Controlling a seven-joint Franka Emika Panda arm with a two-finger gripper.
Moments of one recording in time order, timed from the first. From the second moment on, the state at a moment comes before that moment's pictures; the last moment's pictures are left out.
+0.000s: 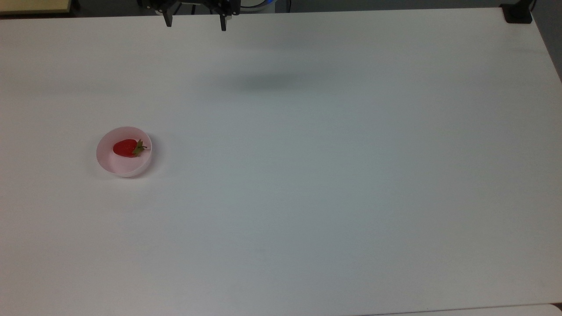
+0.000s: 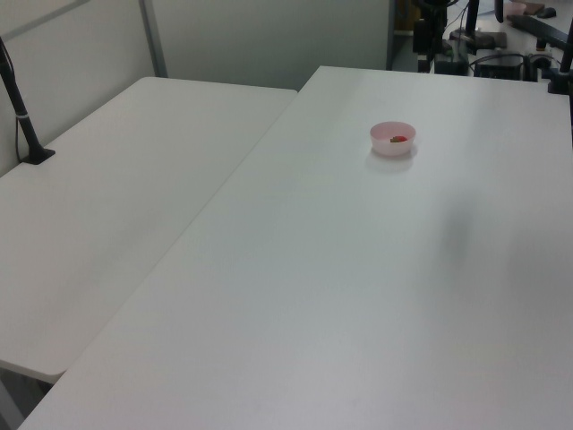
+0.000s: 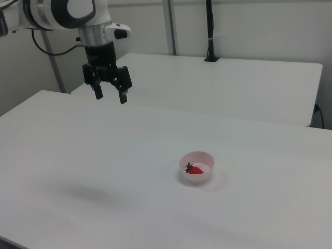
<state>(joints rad) 0.04 0.08 -0.08 -1.51 -0.05 1.53 -0.02</state>
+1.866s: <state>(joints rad) -0.22 0.37 -0.09 -1.55 -0.02 1.98 0.20</state>
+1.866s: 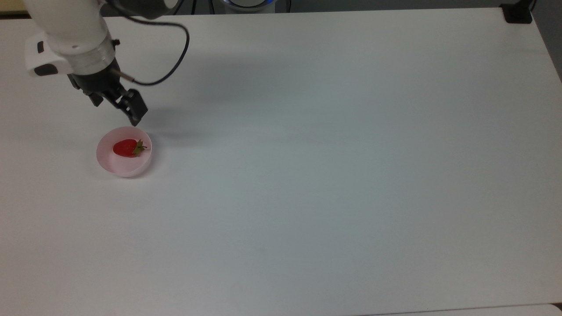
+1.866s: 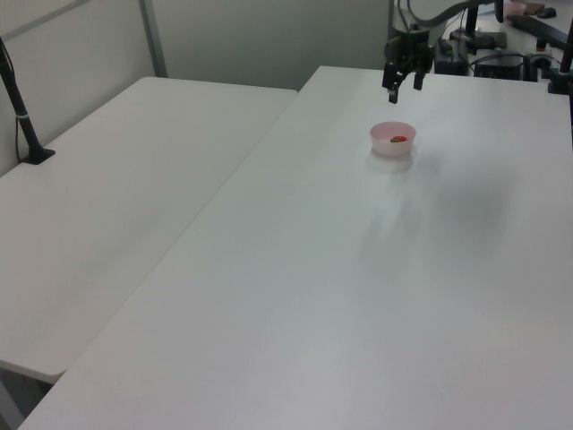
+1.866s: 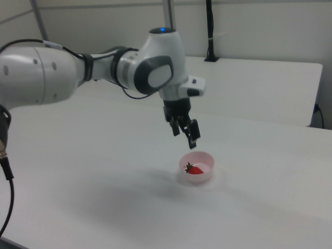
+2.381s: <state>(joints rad) -0.25 0.44 -0.09 -1.56 -0.01 2.00 0.62</state>
